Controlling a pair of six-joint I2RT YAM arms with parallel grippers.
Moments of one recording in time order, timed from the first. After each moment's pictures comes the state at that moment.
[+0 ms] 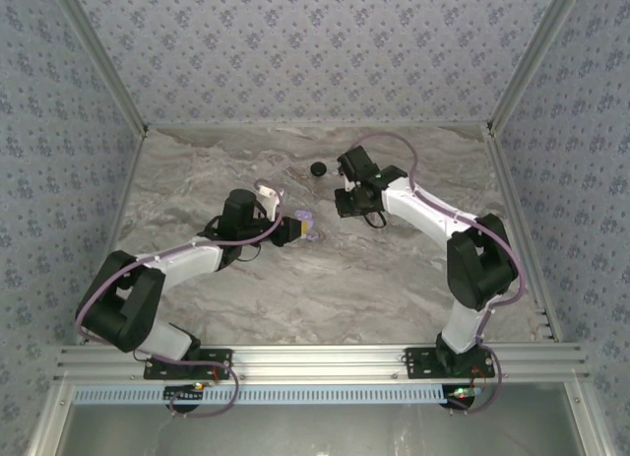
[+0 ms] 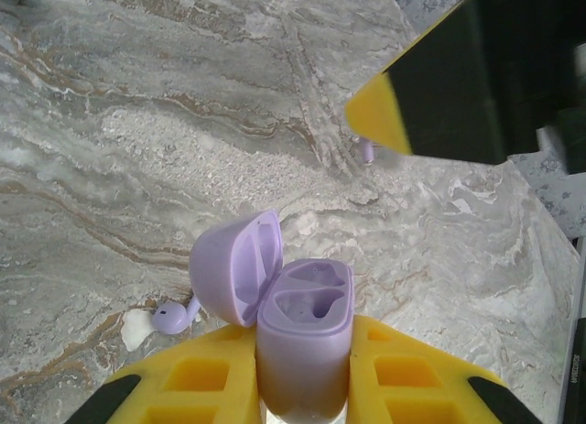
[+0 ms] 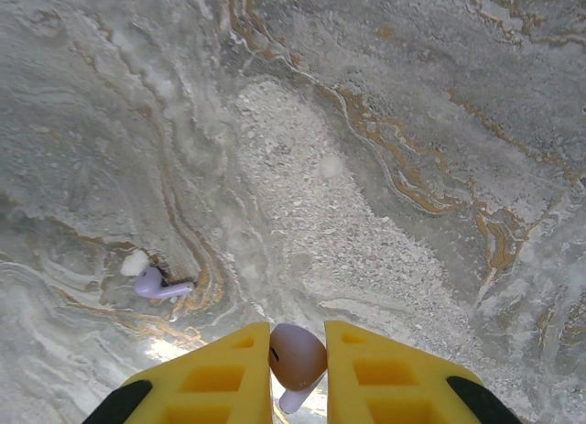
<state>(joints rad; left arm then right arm) -0.52 1.47 0.67 0.28 0.53 -0.40 0.56 1.76 1.39 -0.70 0.00 0.35</state>
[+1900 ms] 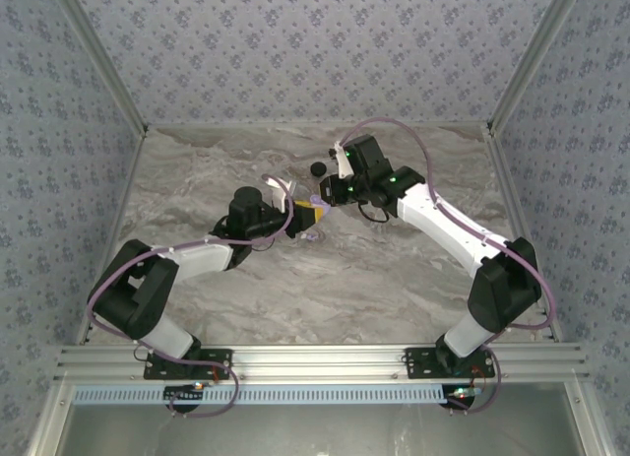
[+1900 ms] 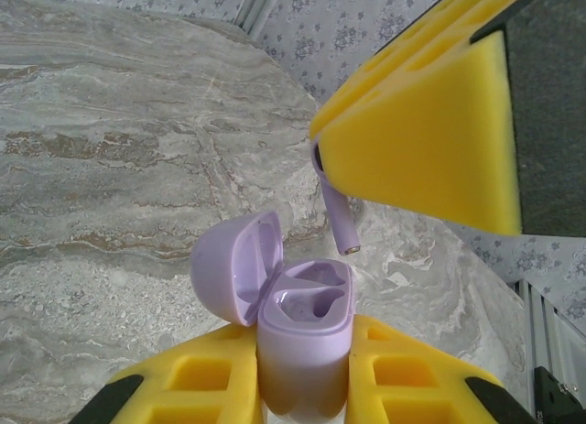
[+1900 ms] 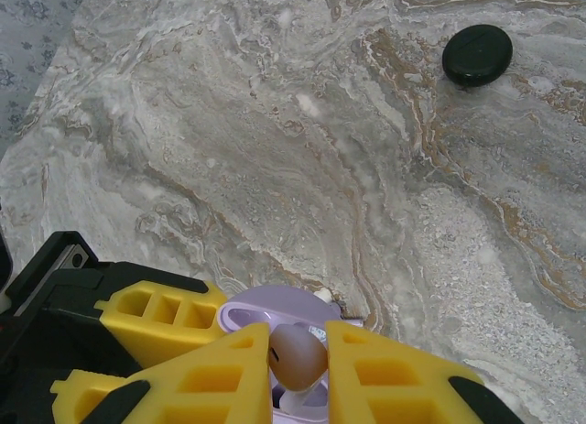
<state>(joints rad) -0.58 1.55 0.69 0.63 0.55 -0.47 0.61 1.59 1.39 -0.56 -0.18 0.34</state>
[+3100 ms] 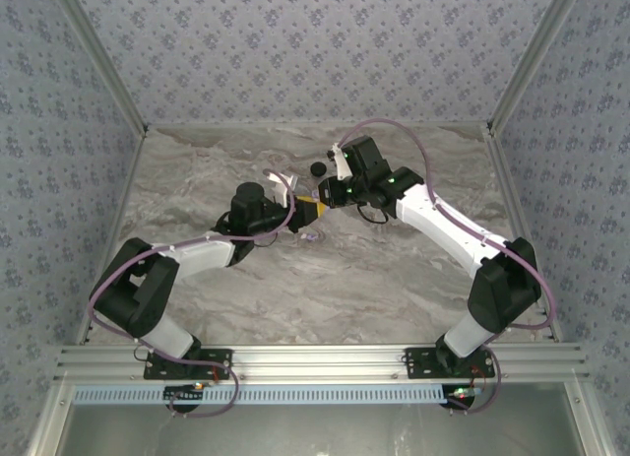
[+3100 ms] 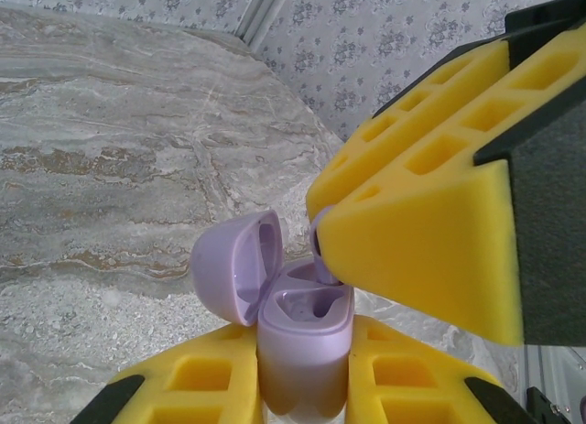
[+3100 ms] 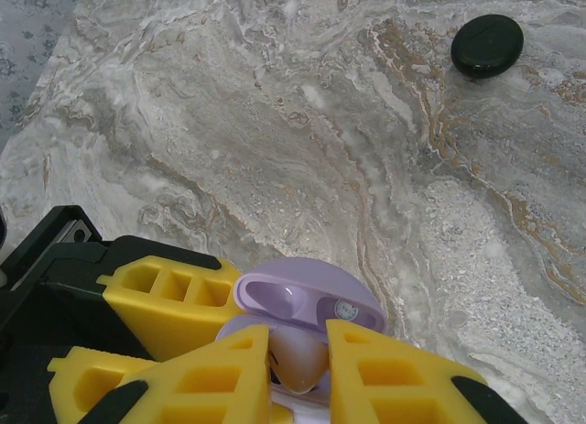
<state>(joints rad) -0.58 1.56 0.74 0.61 0.53 -0.50 0.62 1.59 1.39 -0.57 -0.19 0.34</state>
